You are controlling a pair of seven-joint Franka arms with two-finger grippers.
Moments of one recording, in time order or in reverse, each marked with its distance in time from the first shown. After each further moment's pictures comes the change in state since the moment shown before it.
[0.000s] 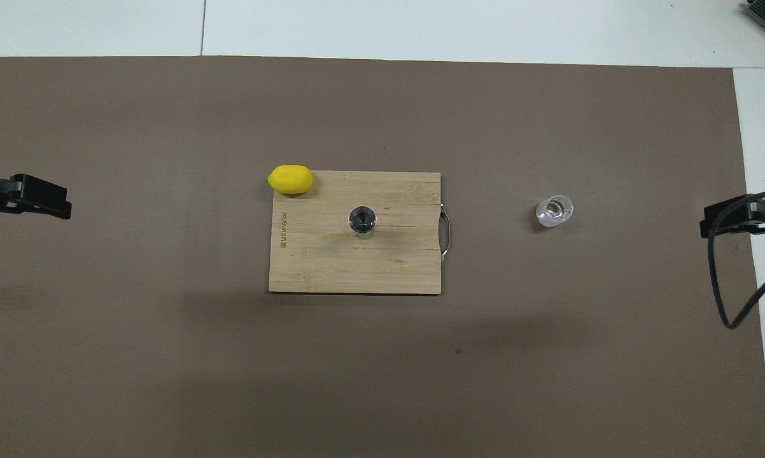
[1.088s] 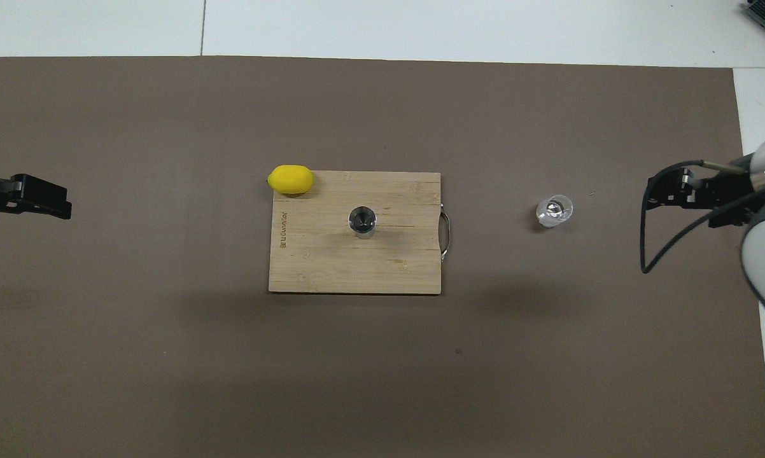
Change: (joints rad) left arm 0.000 0.000 0.000 0.000 0.000 0.000 0.000; right arm 0.029 0.037 -0.034 -0.103 0.066 0.182 0.226
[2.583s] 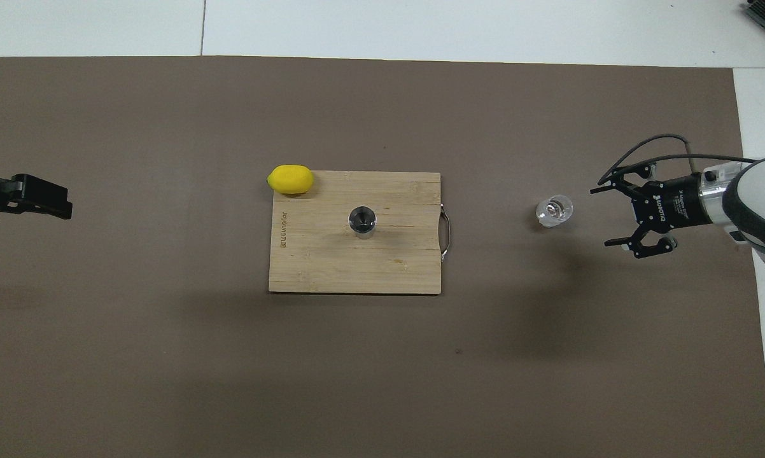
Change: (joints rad) left arm 0.000 0.002 0.000 0.000 0.000 0.000 0.000; right arm -0.250 0.219 0.108 -0.221 0.586 0.256 0.527
